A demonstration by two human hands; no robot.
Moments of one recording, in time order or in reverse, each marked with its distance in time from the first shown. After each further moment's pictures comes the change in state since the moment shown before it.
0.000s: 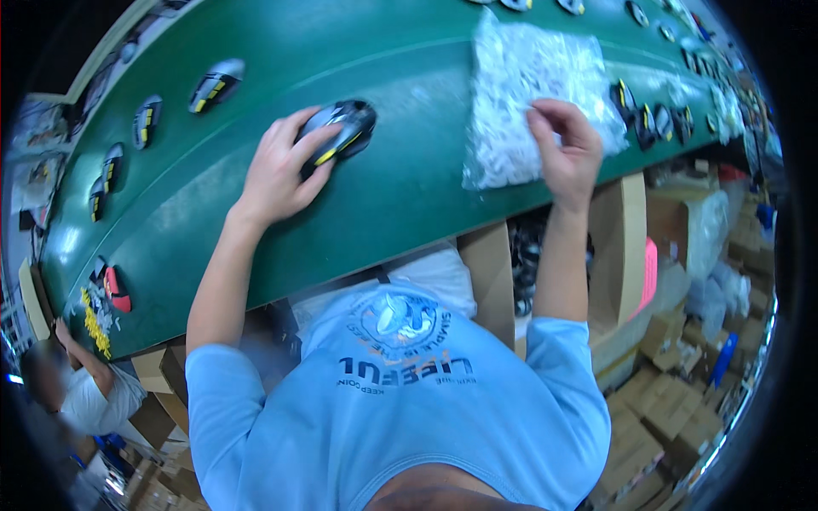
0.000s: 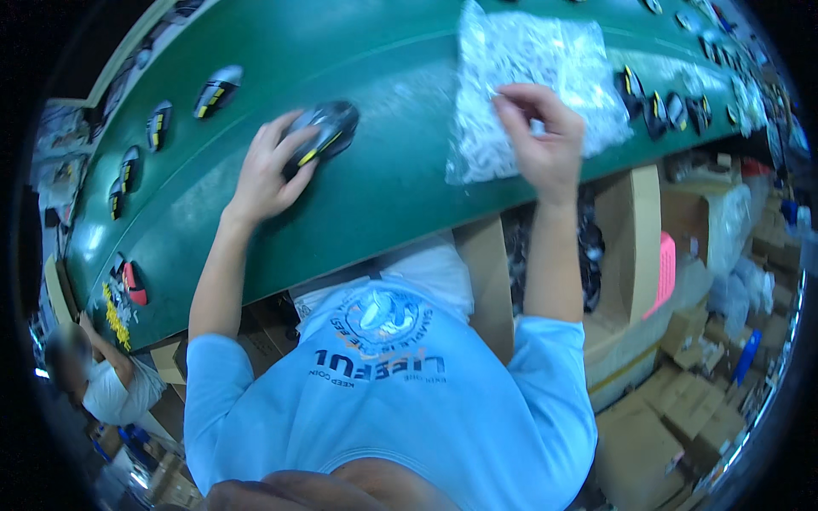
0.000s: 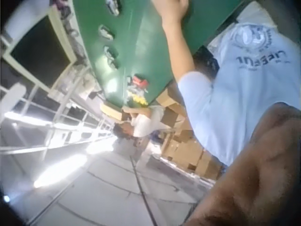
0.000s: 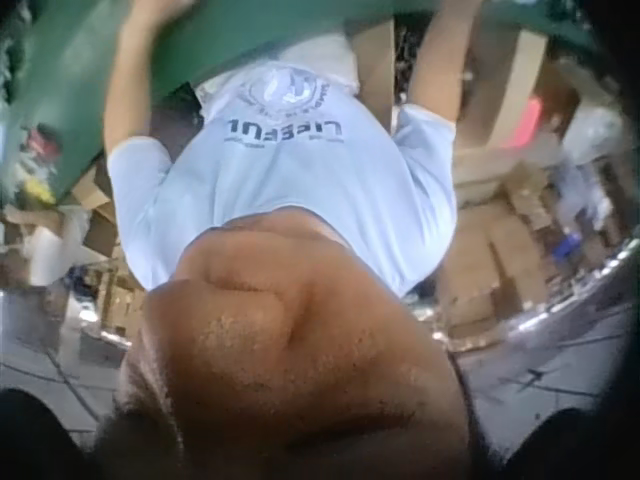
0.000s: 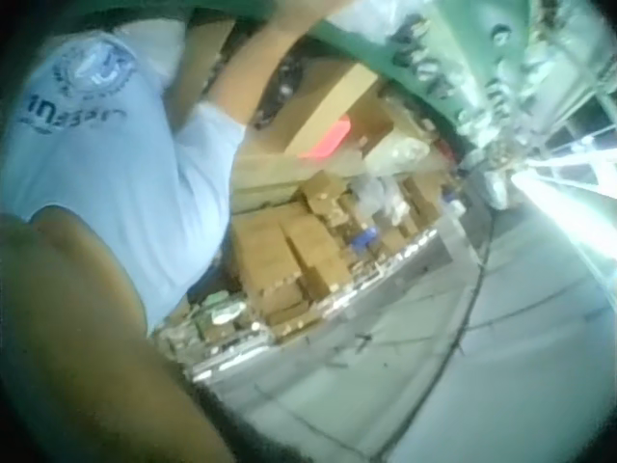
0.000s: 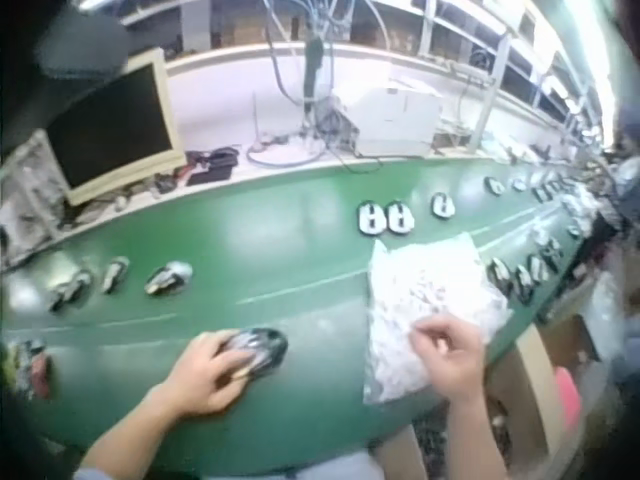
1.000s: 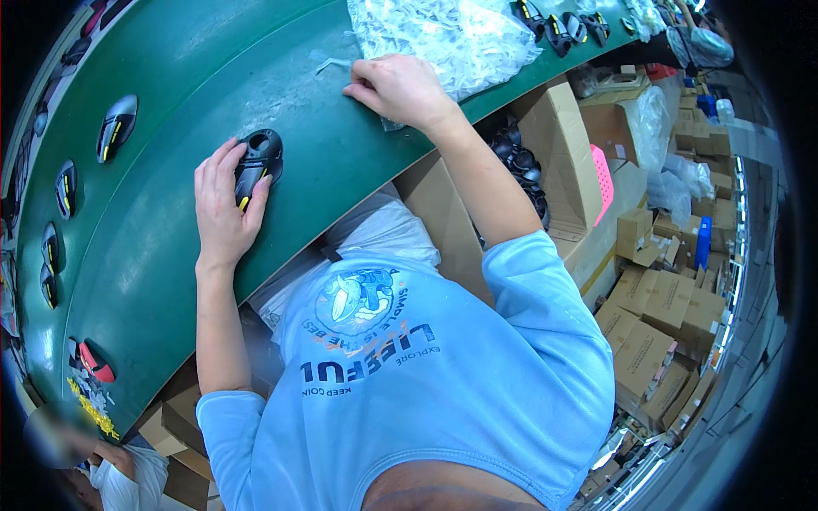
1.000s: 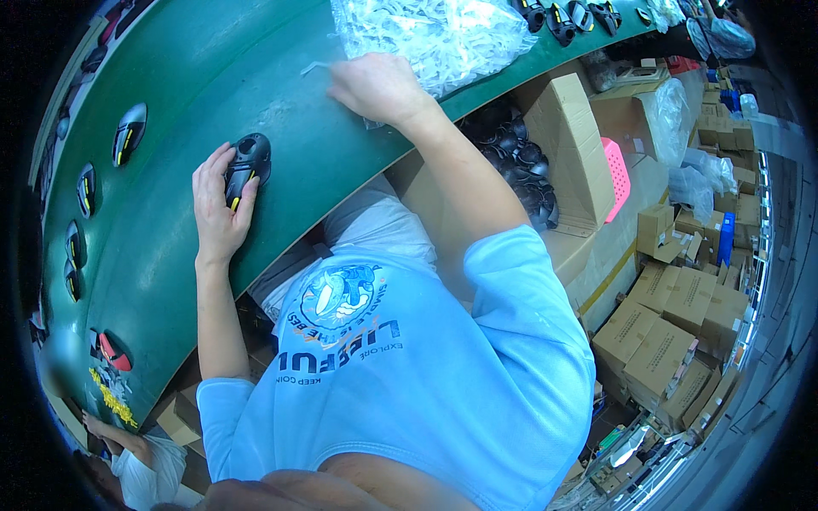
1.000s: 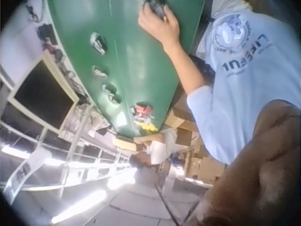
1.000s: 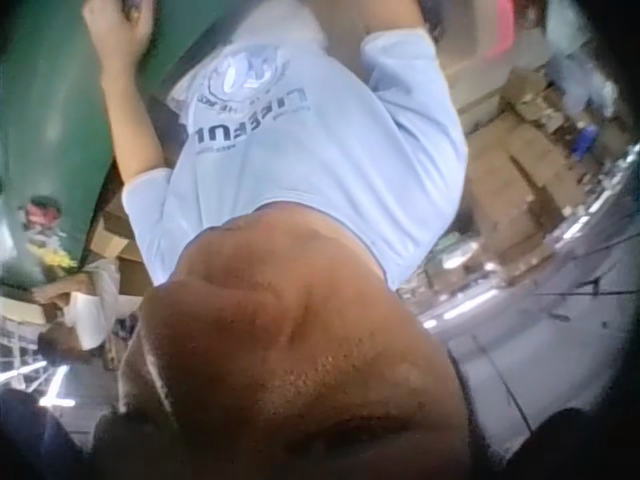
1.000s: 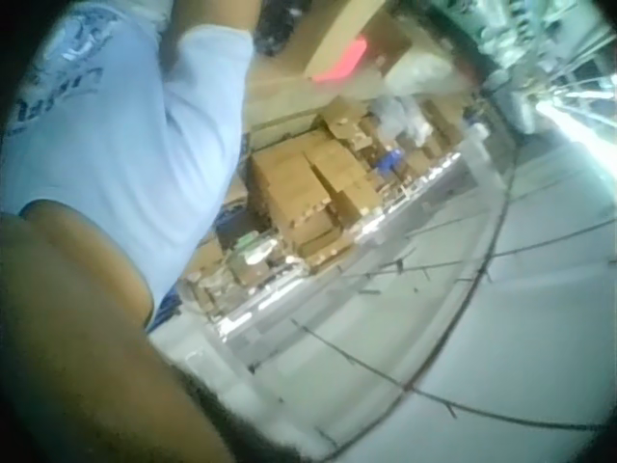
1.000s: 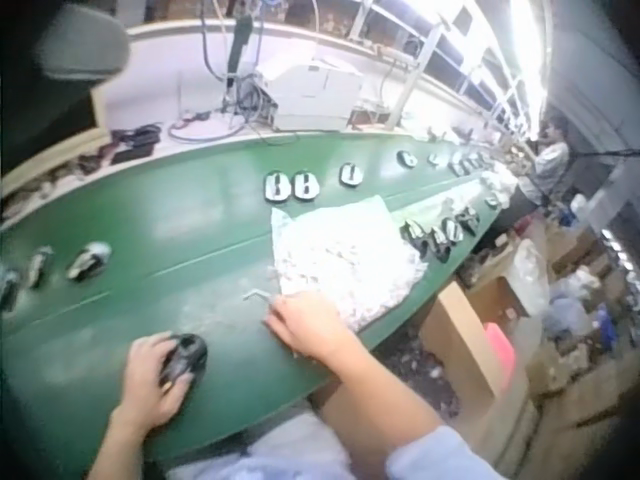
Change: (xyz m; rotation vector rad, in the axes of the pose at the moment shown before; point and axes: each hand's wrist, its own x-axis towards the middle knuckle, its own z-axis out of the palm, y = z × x) left_hand -0.047 0.026 0.033 -0.041 0.148 -0.084; right_hand -0.012 0.036 0.064 -0.933 -0.525 -0.167
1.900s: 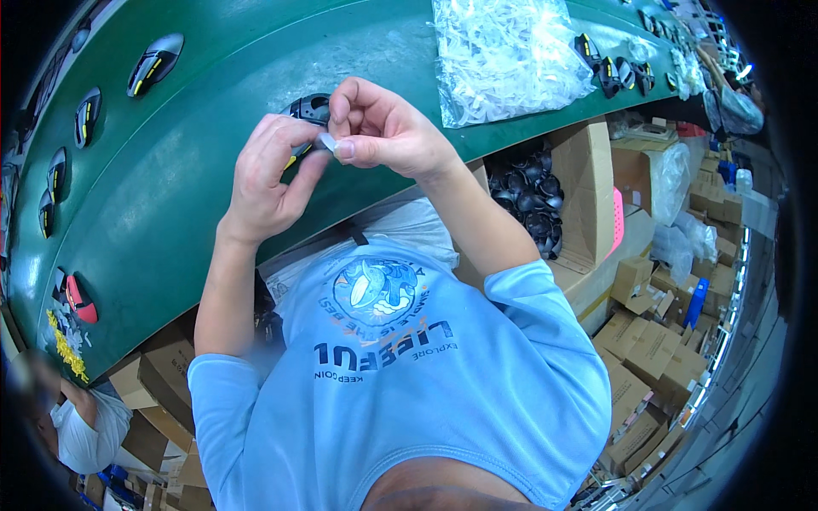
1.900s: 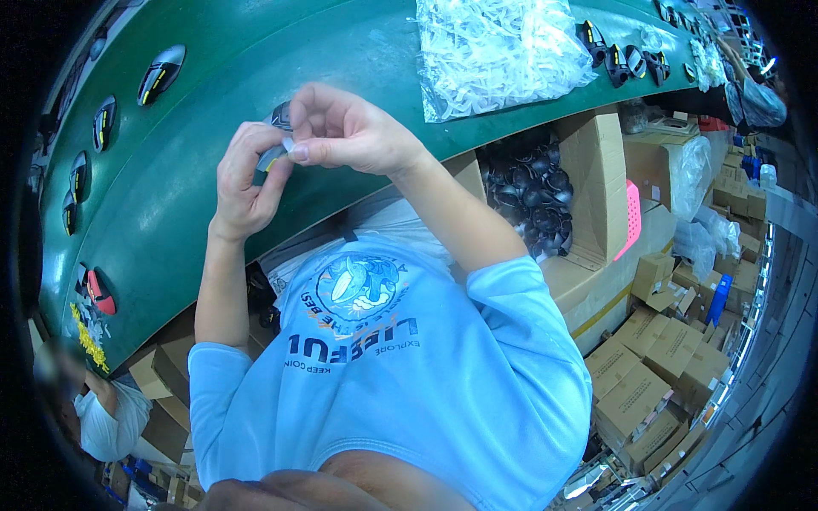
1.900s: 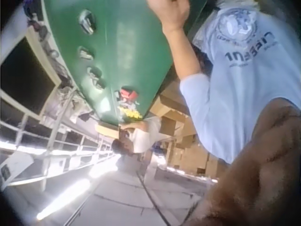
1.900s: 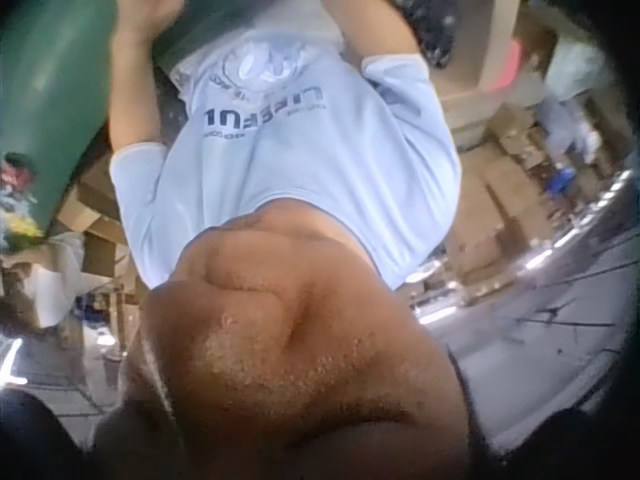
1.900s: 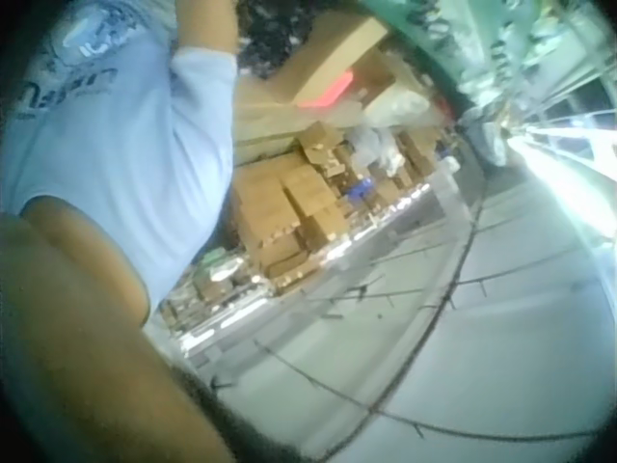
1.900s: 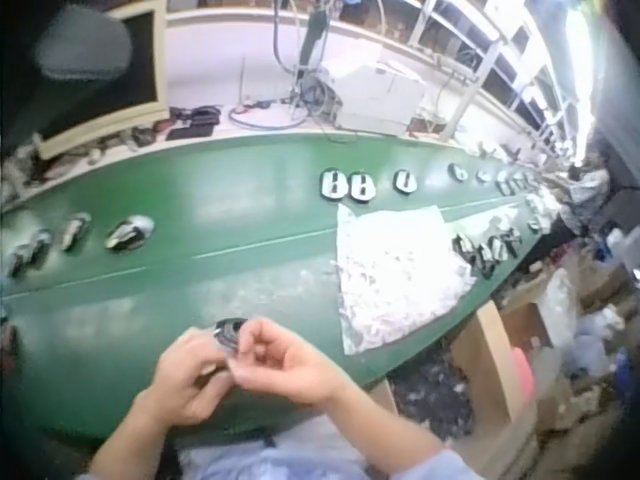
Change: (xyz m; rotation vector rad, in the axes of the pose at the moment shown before) left_hand 0.011 0.029 -0.029 -0.420 0.026 0.104; right_hand -0.010 -0.116 -0.008 1.874 -0.329 0.014
